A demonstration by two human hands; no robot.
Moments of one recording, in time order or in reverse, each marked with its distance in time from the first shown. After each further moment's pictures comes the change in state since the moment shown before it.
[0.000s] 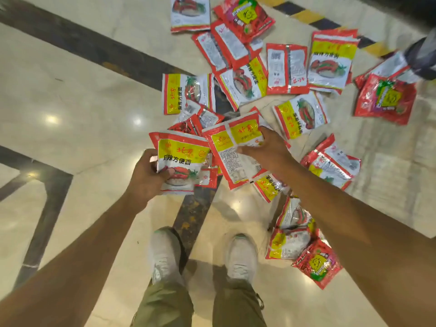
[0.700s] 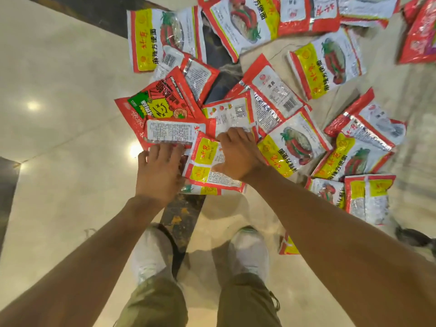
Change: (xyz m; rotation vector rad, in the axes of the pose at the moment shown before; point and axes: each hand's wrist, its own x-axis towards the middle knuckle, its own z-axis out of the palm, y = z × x) left_hand 0.062 -0.118 0.076 1.281 0.028 0.539; right_hand 0.043 0.108 0.131 -0.899 -0.111 -0.391
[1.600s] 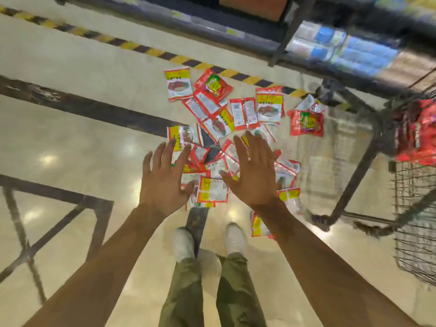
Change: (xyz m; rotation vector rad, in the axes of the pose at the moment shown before) left_hand -0.114 0.036 -0.489 0.035 0.230 0.134; right_hand -0.228 -0.109 -0.423 0.017 0.679 0.229
